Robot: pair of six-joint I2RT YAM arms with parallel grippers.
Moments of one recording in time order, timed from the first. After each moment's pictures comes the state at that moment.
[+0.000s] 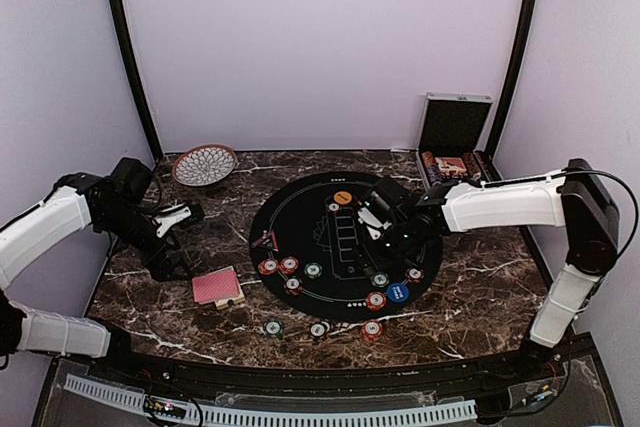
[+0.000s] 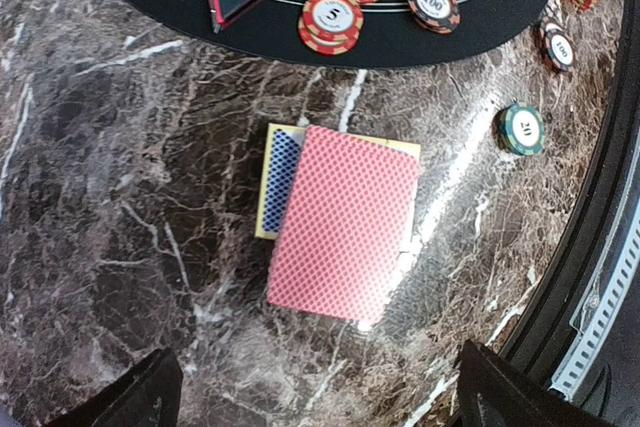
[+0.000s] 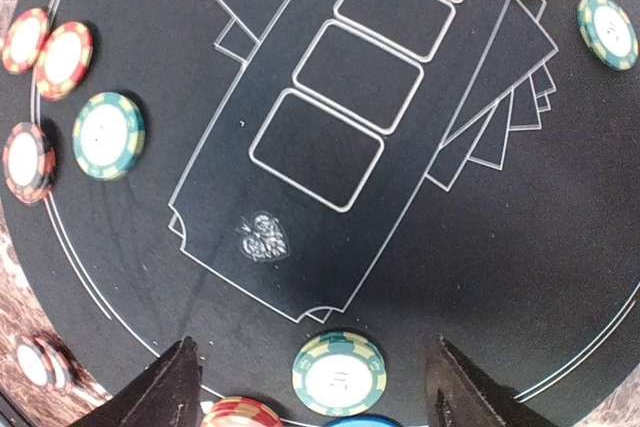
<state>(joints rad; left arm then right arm) -0.23 1.12 0.91 -1.04 0.37 0.64 0.88 1.72 1.12 -0.53 0.05 0.27</state>
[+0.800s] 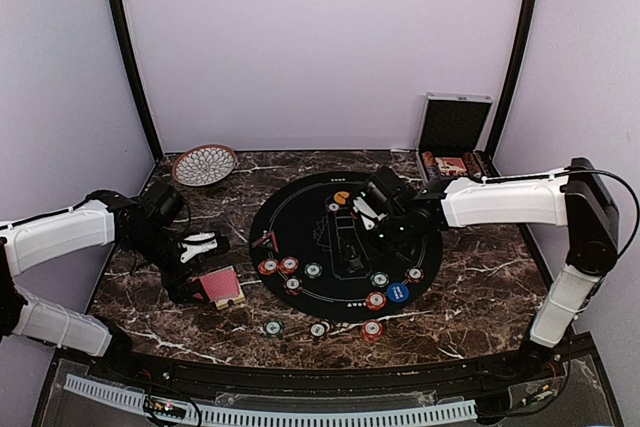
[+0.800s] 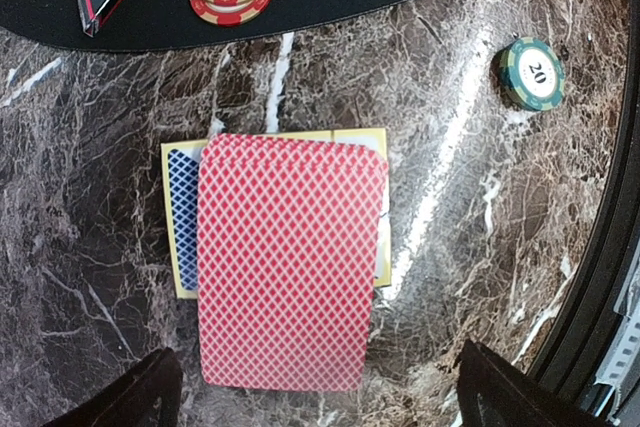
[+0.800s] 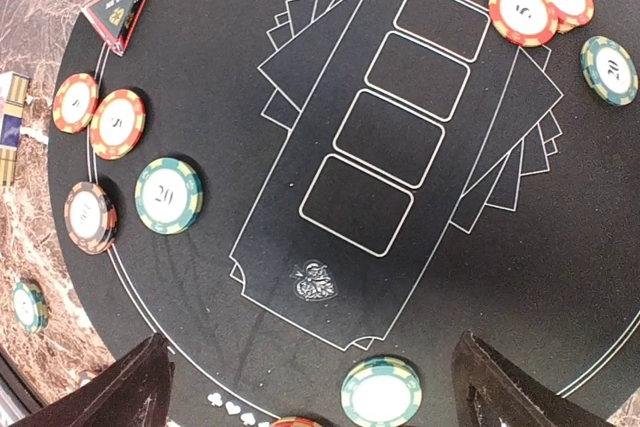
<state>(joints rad) -0.43 1.21 0.76 -0.85 0.29 0.66 0.89 1.72 1.18 -0.51 0.03 0.35</state>
